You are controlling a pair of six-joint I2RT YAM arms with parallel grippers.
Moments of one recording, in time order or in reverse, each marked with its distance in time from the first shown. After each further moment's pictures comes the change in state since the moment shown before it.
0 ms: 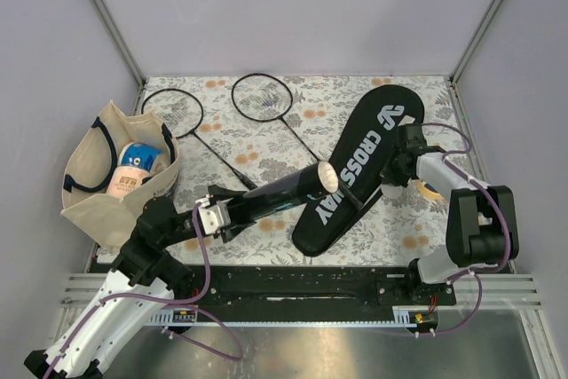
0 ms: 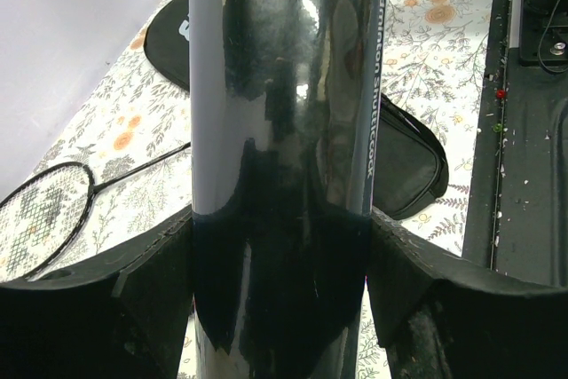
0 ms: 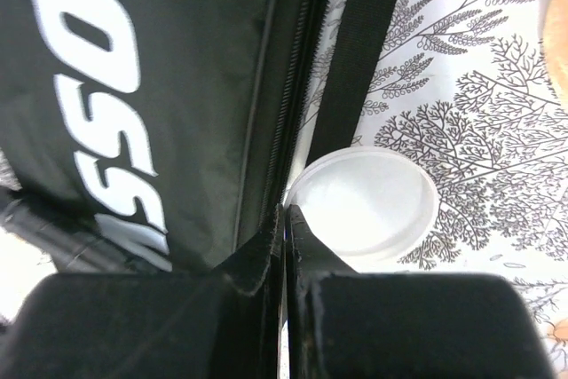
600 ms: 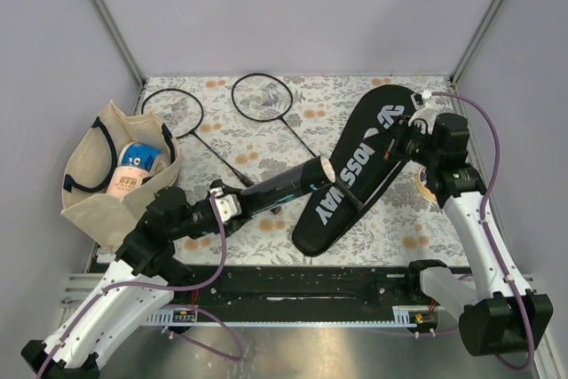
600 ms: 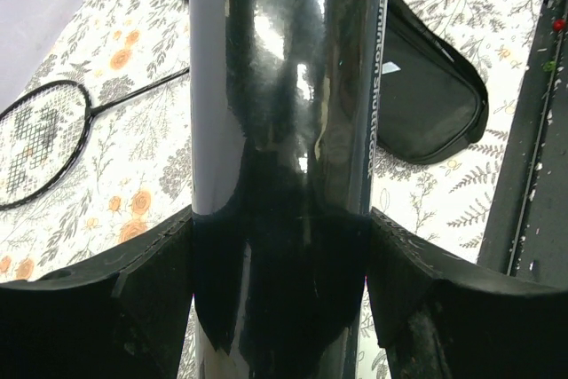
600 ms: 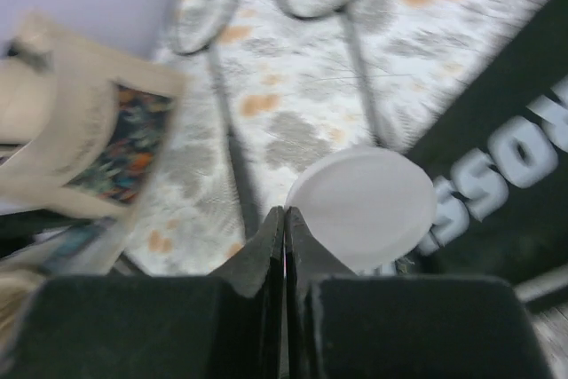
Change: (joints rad) left arm -0.001 0.102 0.040 -0.114 -0.119 0.060; right arm 0.000 -0.536 0.042 0.146 -0.517 -0.188
